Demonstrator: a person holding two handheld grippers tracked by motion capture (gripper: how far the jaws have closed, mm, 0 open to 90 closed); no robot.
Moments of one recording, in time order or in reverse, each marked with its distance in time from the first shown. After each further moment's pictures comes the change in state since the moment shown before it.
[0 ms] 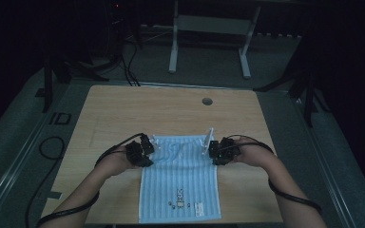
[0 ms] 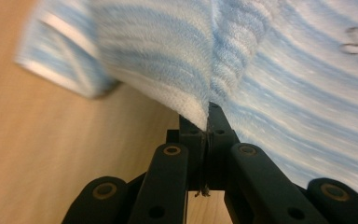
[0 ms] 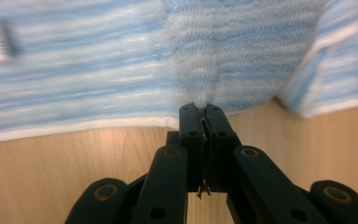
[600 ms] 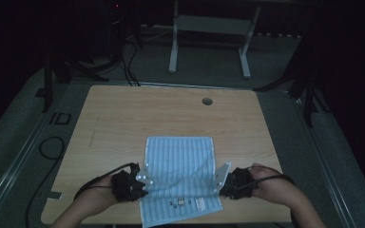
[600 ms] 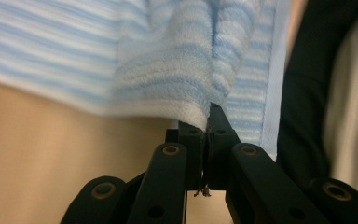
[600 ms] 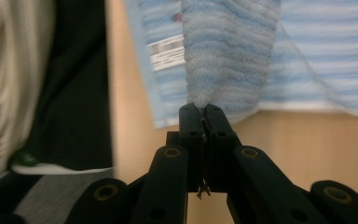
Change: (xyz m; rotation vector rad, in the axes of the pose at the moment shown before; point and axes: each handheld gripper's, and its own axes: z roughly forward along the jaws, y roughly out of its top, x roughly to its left) left arm -0.100 -0.050 -0.032 -0.020 -0.078 0.108; right arm 0.116 -0.021 -0.035 -0.093 0.014 -0.105
